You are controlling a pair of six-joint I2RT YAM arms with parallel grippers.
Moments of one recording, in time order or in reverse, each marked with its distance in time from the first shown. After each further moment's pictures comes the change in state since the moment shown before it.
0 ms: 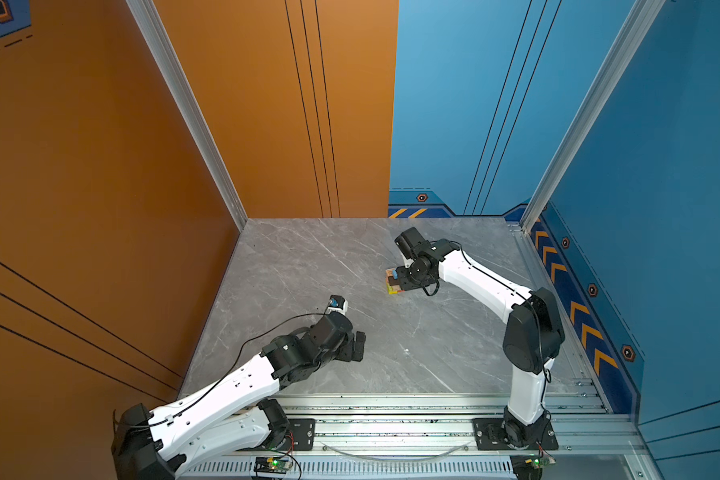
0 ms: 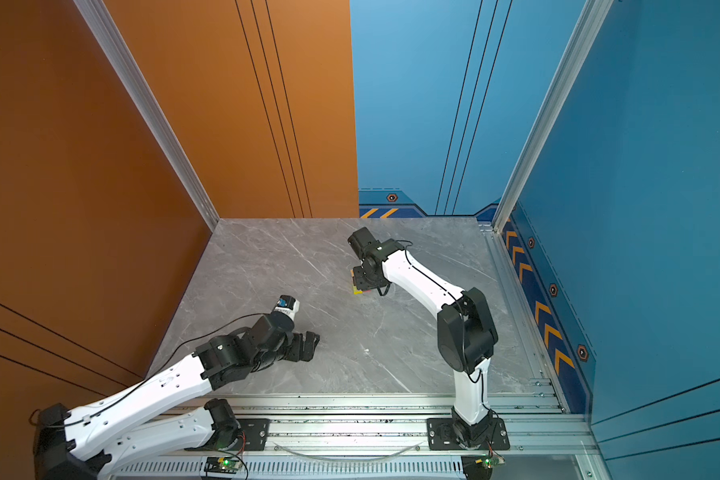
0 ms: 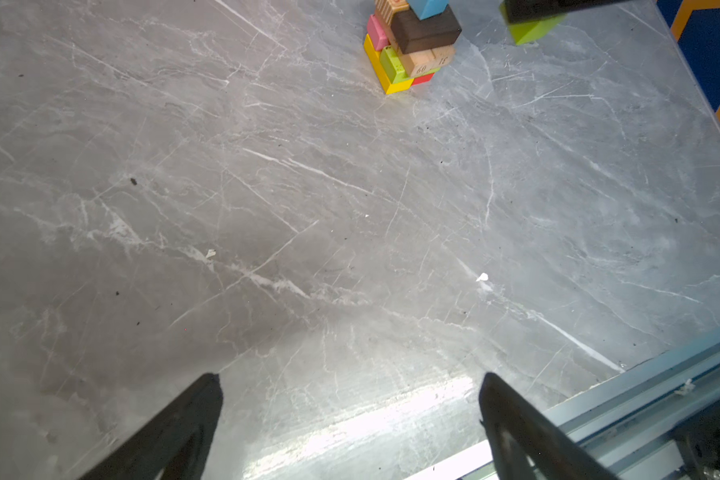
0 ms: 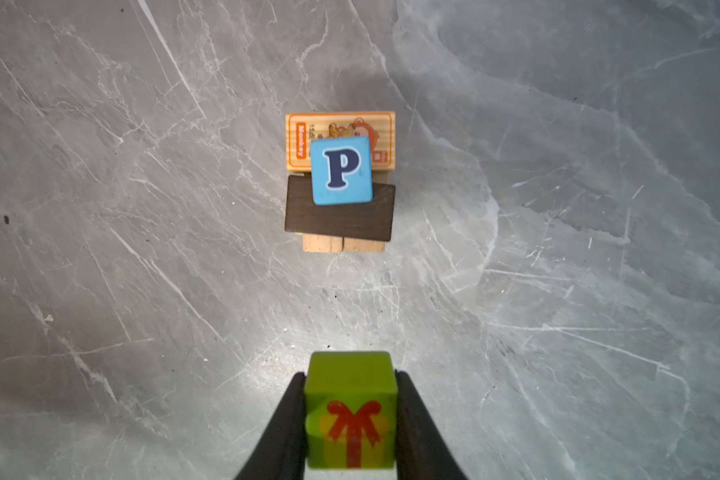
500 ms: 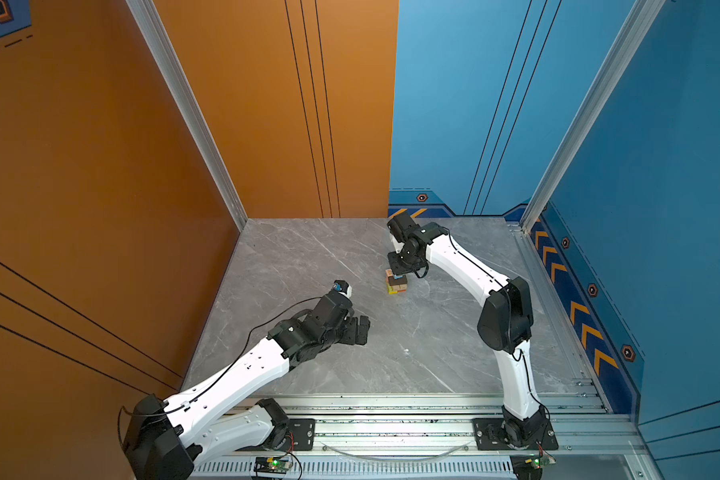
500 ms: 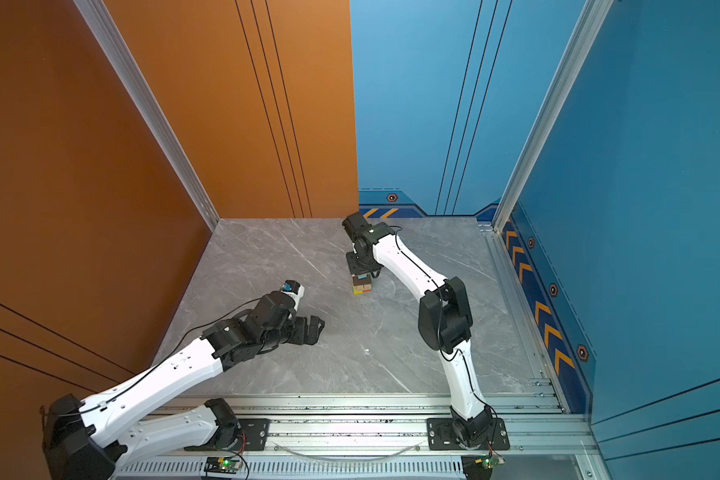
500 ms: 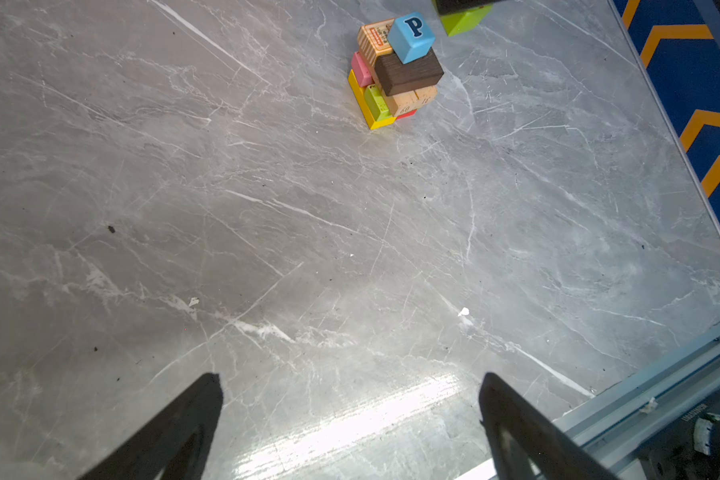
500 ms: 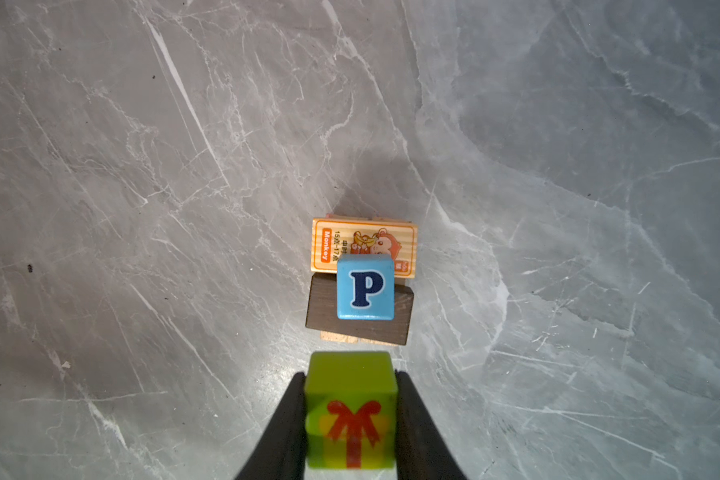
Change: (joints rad) left arm 0.123 0.097 0.074 0.052 0.117 0.074; right arm -0.034 0.230 0.359 -0.123 -0.037 -0.077
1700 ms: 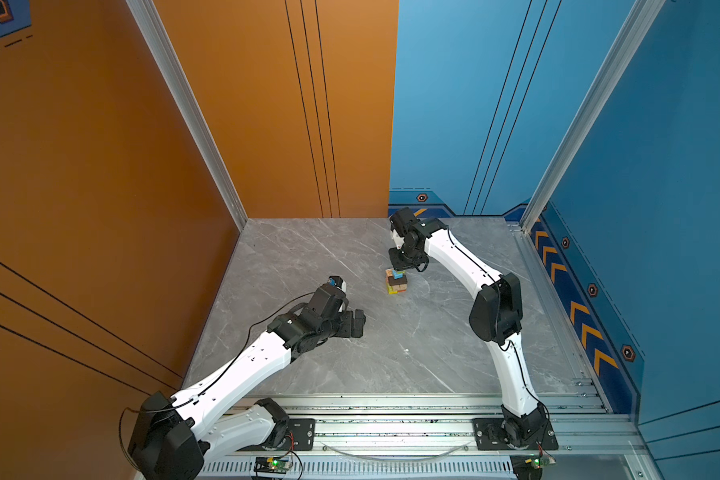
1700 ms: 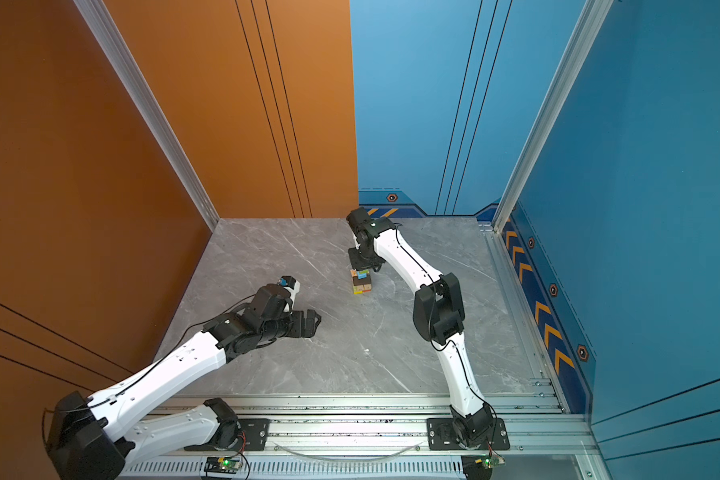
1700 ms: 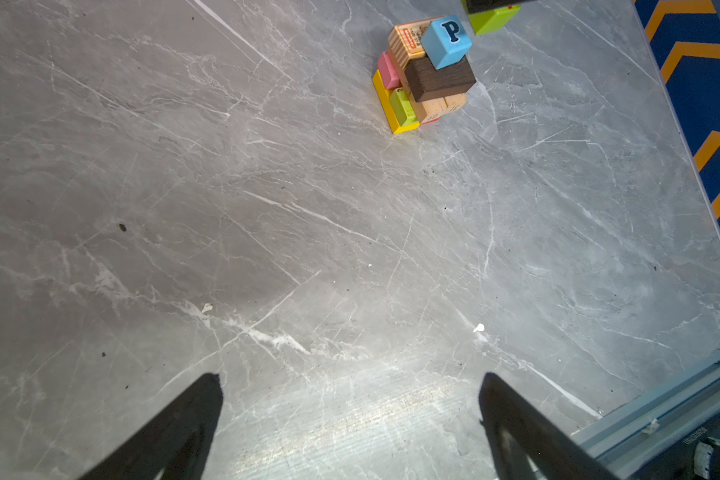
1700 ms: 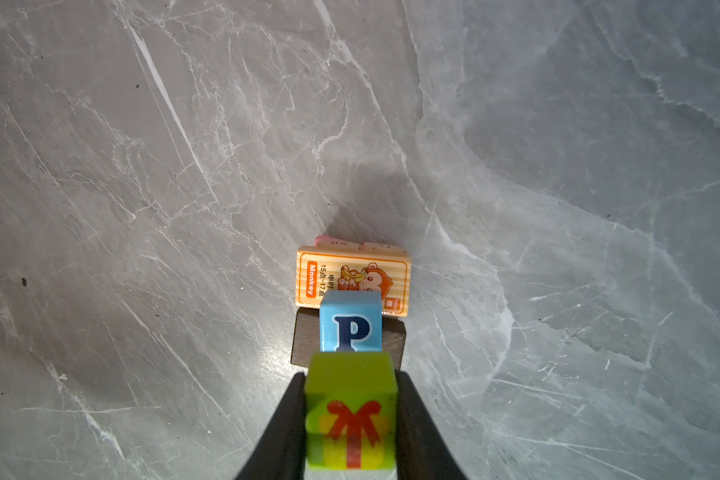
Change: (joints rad) left arm 0.095 0.047 0.000 0.024 0.068 0.019; right arm -0.041 0.105 0.136 -0.063 -0.060 -0.029
